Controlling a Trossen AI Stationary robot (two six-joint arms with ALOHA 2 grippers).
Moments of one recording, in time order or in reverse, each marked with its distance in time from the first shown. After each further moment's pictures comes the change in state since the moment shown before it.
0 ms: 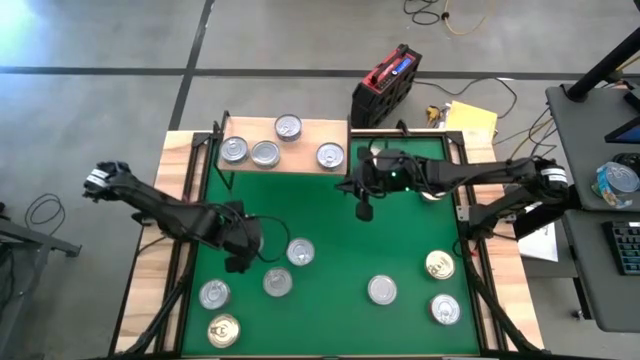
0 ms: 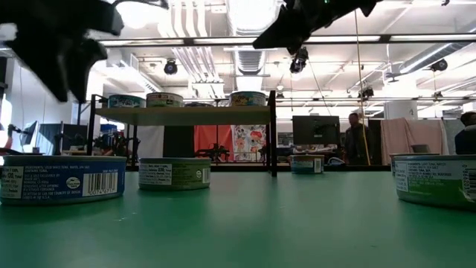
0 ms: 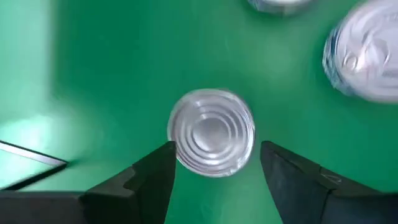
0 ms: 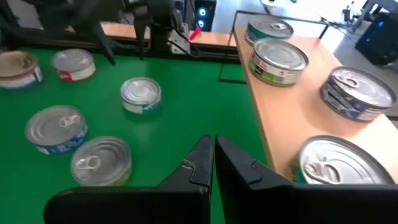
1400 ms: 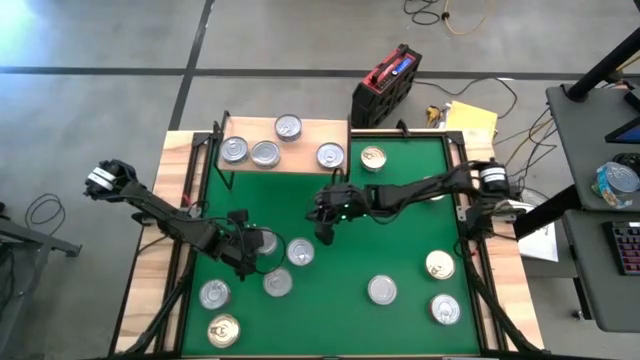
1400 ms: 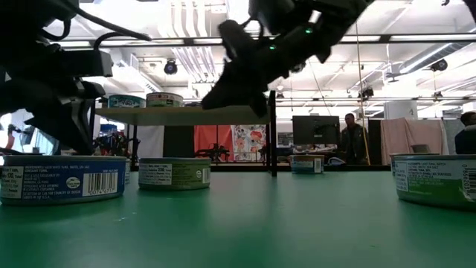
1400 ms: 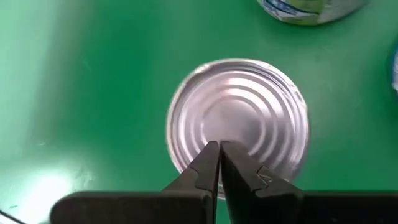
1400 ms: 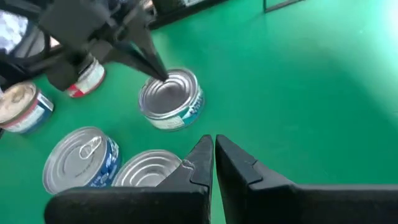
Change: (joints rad) left arm -0.083 0.004 -0.364 0.505 -0.236 0.005; right arm 0.112 0.473 0.109 0.246 0.017 0.482
